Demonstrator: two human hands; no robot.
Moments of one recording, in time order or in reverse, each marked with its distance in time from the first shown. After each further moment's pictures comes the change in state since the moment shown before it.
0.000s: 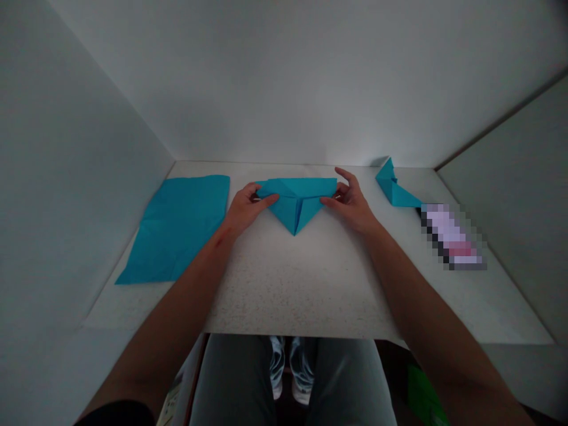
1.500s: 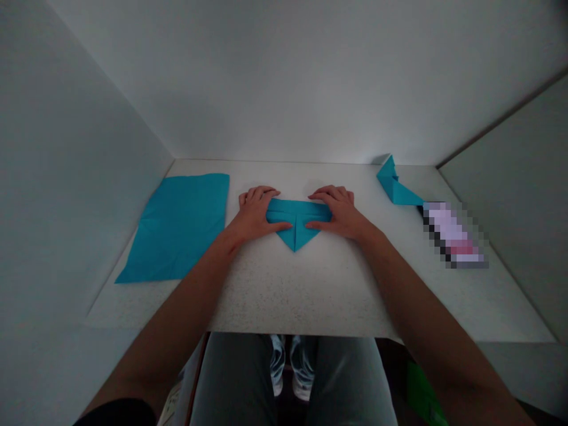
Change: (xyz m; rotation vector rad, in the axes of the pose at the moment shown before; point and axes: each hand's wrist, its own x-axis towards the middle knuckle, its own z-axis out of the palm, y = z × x) left_hand -0.020 0.011 0.009 0.869 -0.228 0.228; right_hand -0.014 -0.009 0.006 -0.964 -0.292 -0.172
